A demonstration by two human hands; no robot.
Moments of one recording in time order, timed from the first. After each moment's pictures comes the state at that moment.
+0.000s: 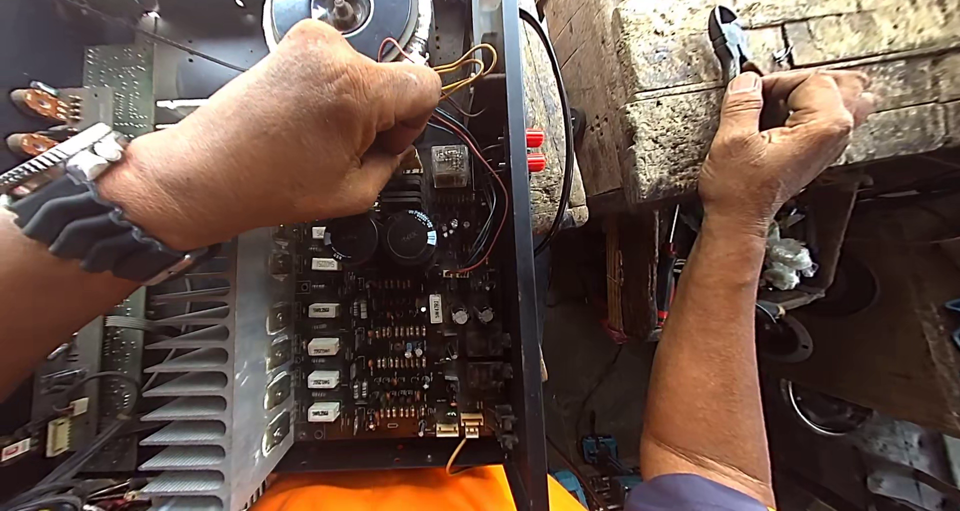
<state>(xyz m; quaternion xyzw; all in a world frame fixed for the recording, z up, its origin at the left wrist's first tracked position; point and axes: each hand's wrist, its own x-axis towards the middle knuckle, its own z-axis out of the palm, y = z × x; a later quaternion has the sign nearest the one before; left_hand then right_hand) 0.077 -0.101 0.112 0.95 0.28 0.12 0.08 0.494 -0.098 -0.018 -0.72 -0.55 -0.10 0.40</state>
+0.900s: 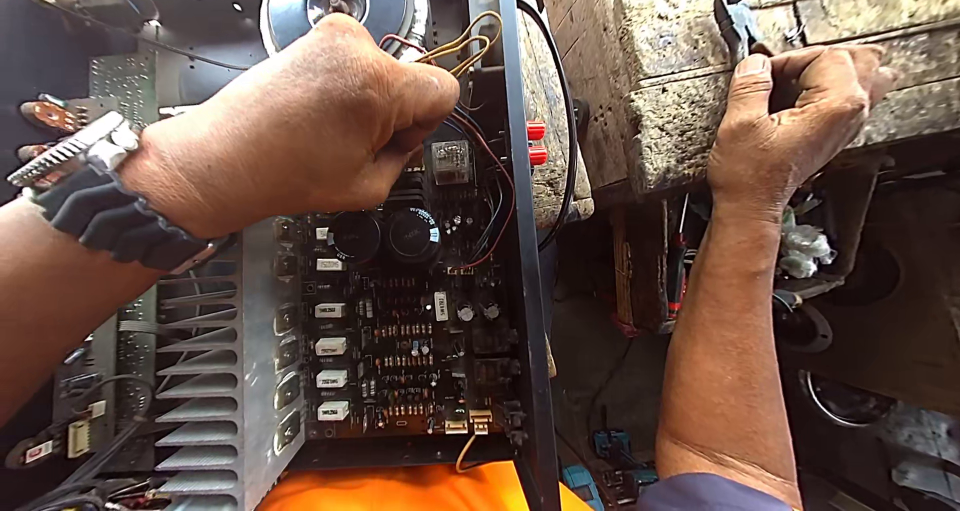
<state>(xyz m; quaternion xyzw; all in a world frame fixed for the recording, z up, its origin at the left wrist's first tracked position) 0.084 -0.092 0.112 0.96 0.24 0.11 0.10 0.485 -0.103 -0.011 -0.74 -0.55 -0.10 0.37</state>
